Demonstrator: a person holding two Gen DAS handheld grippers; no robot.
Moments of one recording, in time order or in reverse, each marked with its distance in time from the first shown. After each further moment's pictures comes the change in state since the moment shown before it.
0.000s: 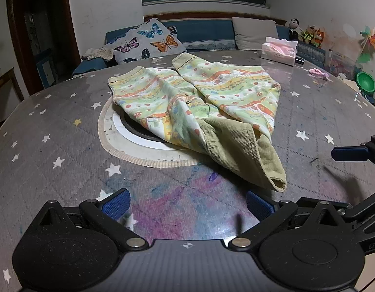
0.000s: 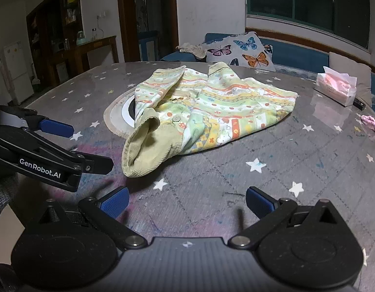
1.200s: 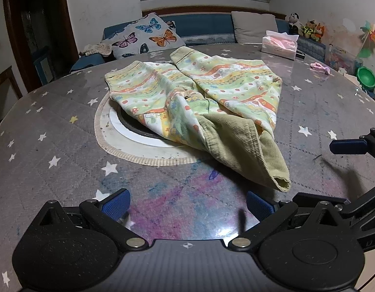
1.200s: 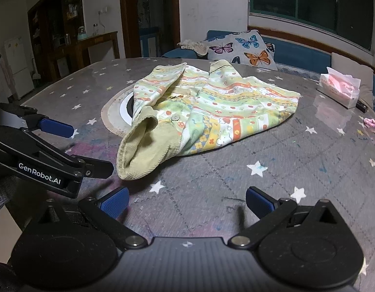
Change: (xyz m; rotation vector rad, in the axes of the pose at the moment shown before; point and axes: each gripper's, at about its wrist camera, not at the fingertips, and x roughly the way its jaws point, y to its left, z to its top) left arm 0.011 -0.001 0.003 0.006 0.030 0.000; right arm 0.011 -0.002 0.007 -0.024 0.018 -0.003
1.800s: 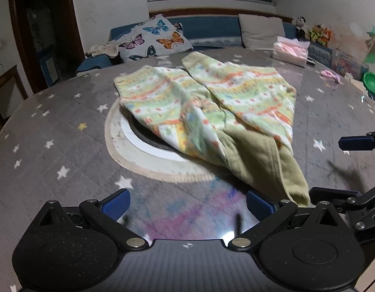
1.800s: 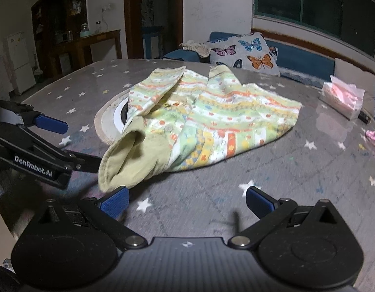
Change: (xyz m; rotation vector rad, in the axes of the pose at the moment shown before) left arm 0.005 0.020 0.019 -0.027 -0.019 0.024; right arm 0.009 -0.013 0.022 -0.035 -0.005 0.003
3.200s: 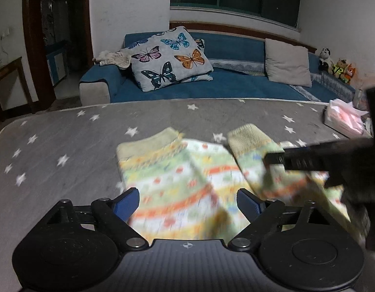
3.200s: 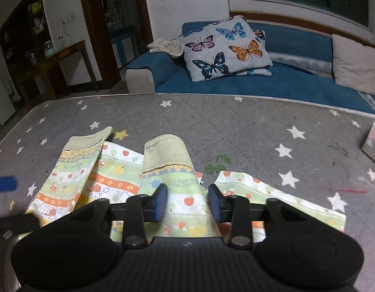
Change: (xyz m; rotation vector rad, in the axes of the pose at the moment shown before) left arm 0.142 0.063 0.172 -0.112 -0.042 0.012; right arm 0.235 -0.107 0.187 0.181 0.059 0.001
